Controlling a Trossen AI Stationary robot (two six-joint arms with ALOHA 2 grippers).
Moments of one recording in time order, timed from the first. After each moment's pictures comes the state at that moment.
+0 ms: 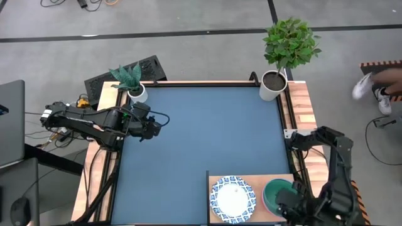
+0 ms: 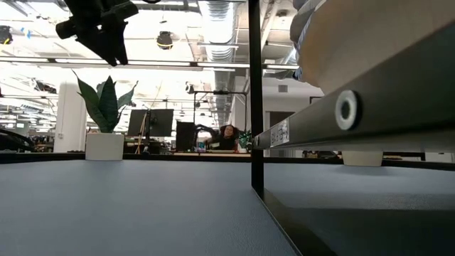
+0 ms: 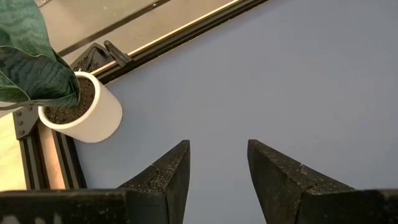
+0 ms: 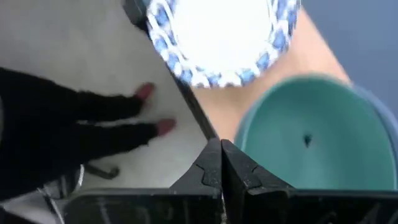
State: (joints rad) left arm -0.14 1.09 1.04 -1.13 -0.76 -1.01; right arm 1.11 1.81 2.07 -1.57 0.35 1.63
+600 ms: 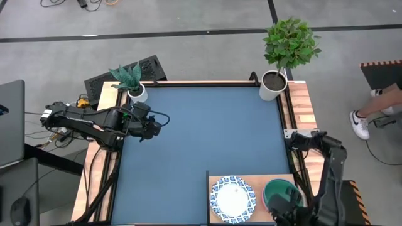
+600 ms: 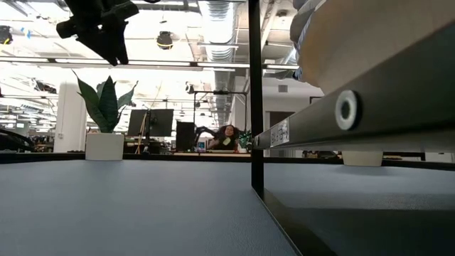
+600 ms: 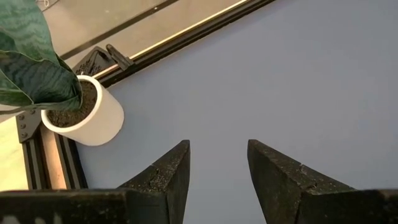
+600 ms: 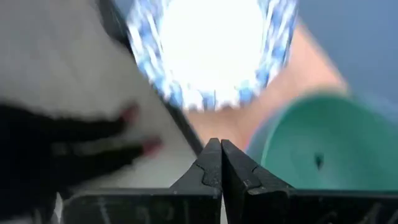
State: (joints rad) left arm -0.14 1.09 1.04 -1.13 -0.77 -1.00; right arm 1.12 1.92 2.05 -1.57 0.35 1.69
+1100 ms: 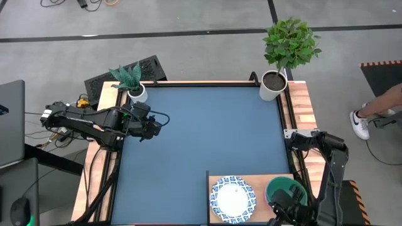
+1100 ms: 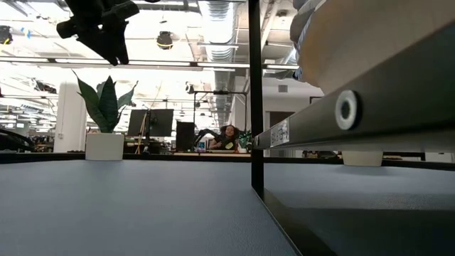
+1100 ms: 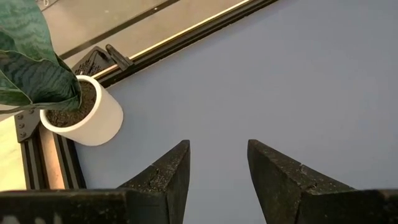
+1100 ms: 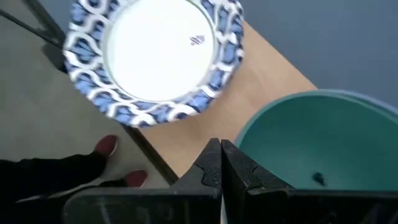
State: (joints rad) left arm -0.14 1.09 1.04 -1.13 -0.78 -1.00; right arm 1.16 1.89 1.87 -1.57 0.47 1.92
